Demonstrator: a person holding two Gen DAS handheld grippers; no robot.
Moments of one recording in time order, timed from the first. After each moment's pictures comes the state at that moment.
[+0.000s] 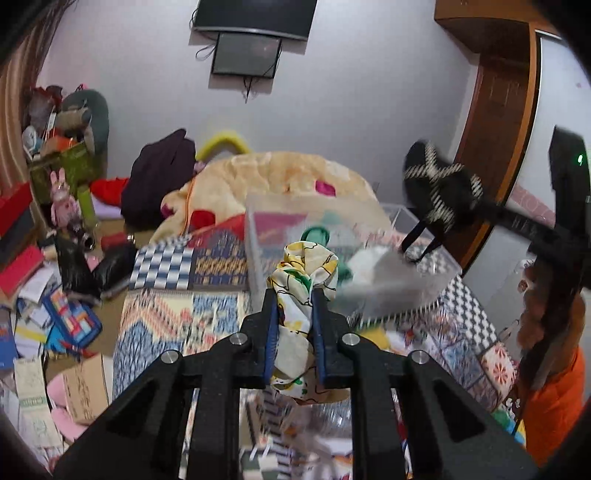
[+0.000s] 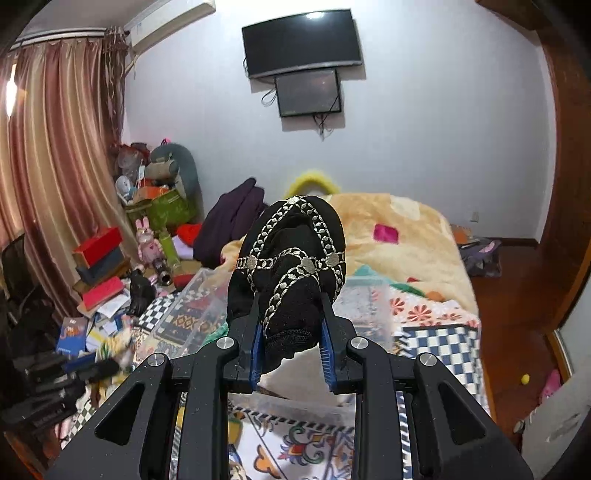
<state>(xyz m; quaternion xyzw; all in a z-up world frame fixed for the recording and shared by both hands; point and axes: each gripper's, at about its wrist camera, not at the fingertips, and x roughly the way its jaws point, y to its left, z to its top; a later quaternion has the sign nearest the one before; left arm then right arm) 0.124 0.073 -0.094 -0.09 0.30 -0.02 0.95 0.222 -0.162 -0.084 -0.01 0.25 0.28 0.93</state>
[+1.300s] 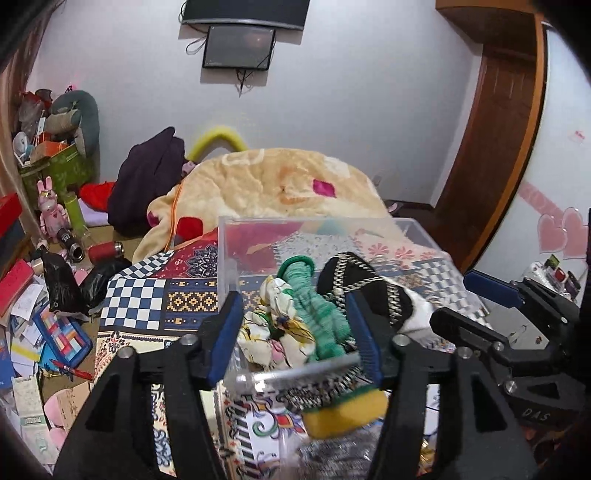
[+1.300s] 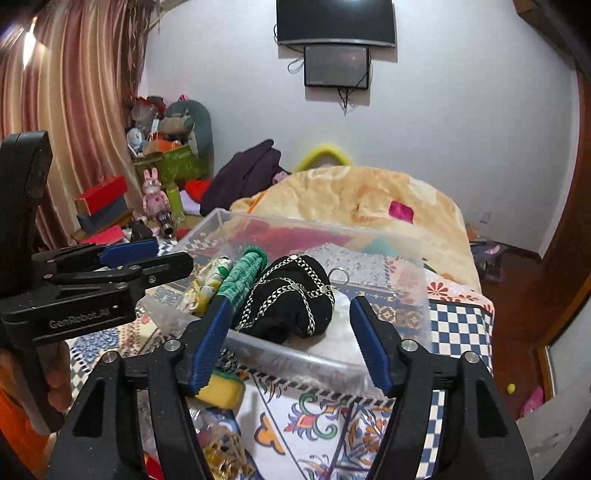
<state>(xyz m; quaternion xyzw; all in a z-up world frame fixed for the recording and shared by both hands) 0.182 0.059 -0.092 -0.08 0.31 -0.02 0.95 0.212 -0.151 -0.104 -0.08 0.27 0.30 0.91</state>
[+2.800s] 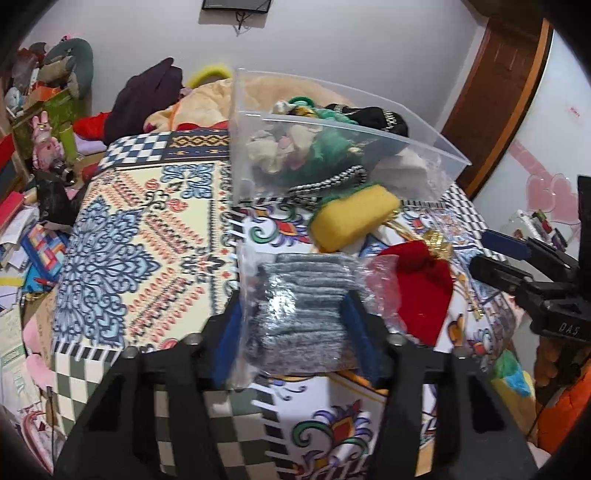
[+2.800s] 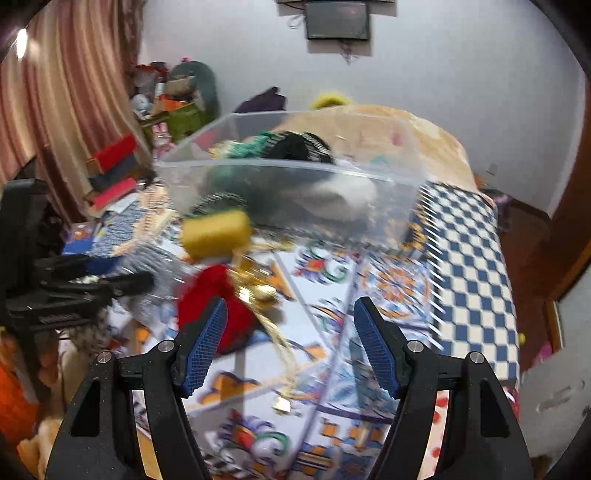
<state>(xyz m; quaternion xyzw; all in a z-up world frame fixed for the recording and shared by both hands) 0.097 0.055 -0.184 -0.11 0.41 -0.05 0.90 0.164 -0.183 -0.168 -0.09 0.36 0.31 0.88</state>
